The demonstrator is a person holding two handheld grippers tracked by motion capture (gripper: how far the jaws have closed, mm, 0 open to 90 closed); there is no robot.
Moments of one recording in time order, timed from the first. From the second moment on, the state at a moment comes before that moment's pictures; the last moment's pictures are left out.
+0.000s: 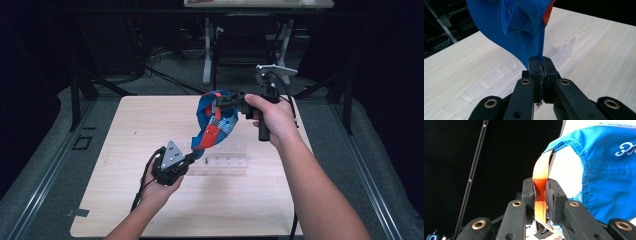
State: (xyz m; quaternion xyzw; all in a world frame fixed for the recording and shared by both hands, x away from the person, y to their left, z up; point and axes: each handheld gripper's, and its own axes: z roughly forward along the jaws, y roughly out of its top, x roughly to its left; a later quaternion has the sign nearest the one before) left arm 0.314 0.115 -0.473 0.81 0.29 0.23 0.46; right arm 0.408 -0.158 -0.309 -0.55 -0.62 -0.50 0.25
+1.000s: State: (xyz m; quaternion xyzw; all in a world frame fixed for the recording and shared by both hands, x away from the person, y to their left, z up) left arm 0.319 0.118 -0.500 0.80 0.29 0.21 0.48; right arm 0.414 -0.150 -0.335 -0.55 -0.63 -0.48 0.27
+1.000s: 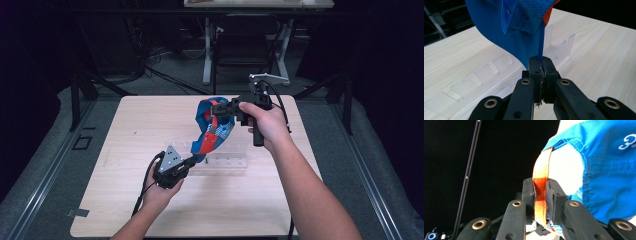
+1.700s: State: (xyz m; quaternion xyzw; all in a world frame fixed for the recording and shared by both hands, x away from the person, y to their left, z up) left arm 0.317 0.114 -0.528 0.81 0.31 0.21 0.46; right arm 0.416 -0.157 -0.357 -0.58 -0.62 -0.46 0.26
